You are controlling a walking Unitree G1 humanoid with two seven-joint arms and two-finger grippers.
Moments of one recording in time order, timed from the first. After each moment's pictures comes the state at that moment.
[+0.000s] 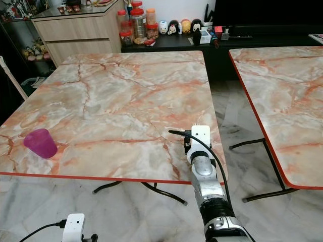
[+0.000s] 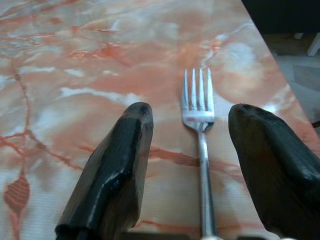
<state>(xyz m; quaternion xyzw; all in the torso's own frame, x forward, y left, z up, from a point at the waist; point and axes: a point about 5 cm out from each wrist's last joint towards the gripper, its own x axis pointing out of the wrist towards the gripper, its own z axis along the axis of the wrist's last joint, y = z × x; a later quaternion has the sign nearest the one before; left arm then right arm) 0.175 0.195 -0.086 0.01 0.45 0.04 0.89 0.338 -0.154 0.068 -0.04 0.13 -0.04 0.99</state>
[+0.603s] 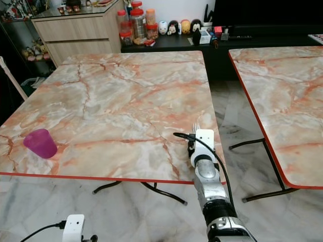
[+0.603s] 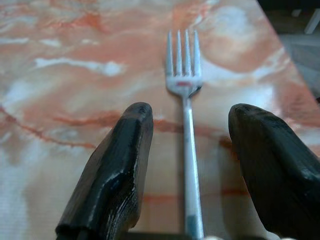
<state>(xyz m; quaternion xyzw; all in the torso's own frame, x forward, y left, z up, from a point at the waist) 0.175 0.195 -0.086 0.01 0.45 0.04 0.89 0.333 -0.158 0.053 -0.03 0.17 -0.05 0.98</state>
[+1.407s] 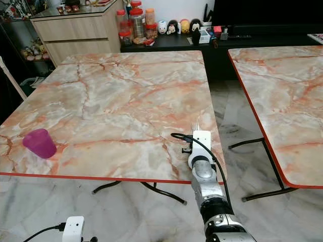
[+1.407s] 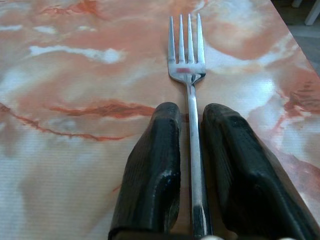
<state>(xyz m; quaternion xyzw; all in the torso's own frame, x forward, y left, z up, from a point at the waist) 0.171 0.195 -0.088 0.00 0.46 0.04 0.89 0.334 -0.155 0.050 -0.03 0.18 -0.06 0.98</state>
